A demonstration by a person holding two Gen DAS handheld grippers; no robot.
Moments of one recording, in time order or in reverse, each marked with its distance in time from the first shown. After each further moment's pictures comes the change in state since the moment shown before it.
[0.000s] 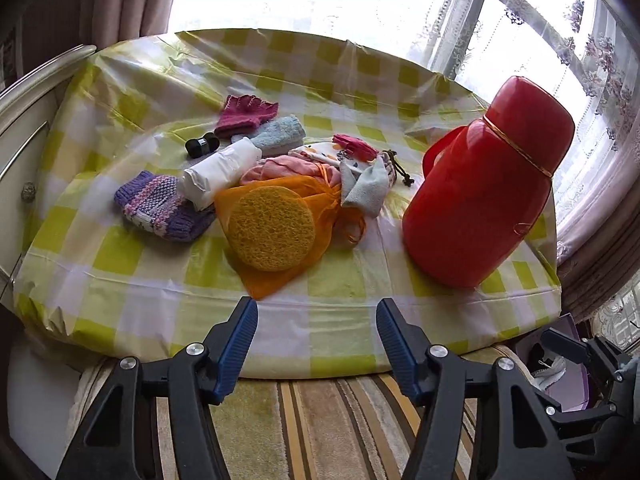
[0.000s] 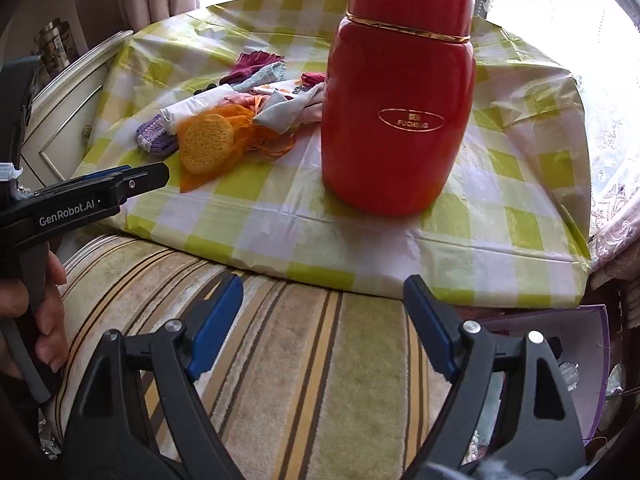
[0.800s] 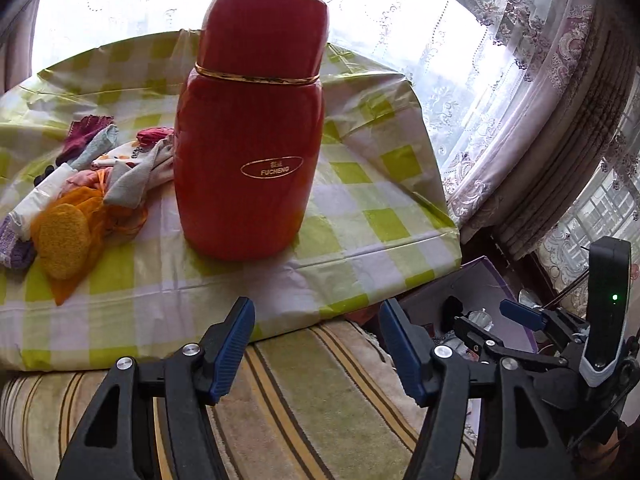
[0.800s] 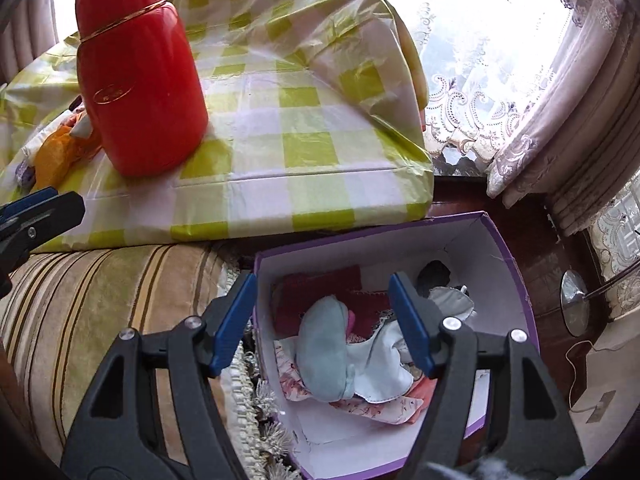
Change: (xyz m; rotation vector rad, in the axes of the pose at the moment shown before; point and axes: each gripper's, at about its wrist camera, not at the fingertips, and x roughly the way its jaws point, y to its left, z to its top) left arm 0.005 -0.175 -0.030 0.234 0.084 -0.230; right arm -0.042 -0.144 -0.062 0.253 0.061 -0.341
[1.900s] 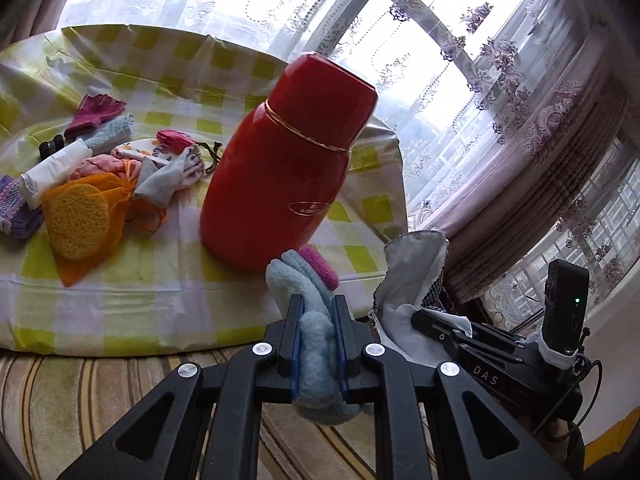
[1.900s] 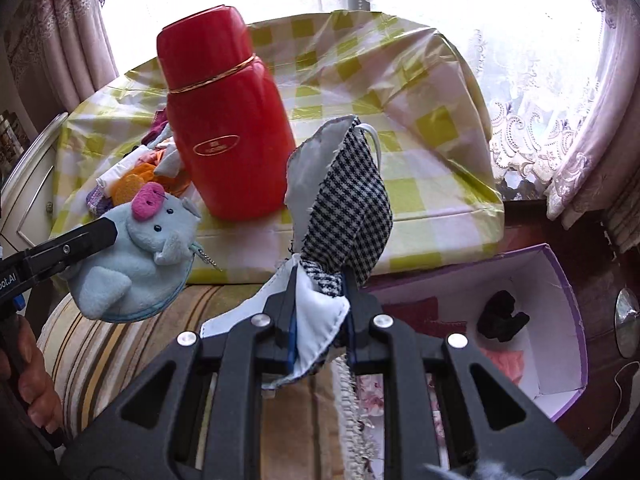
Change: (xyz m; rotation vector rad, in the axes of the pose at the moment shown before) left arm -0.044 0.047 -0.003 -0.133 -0.089 -0.261; right arm -0.030 0.013 0.016 0.042 -0.094 0.210
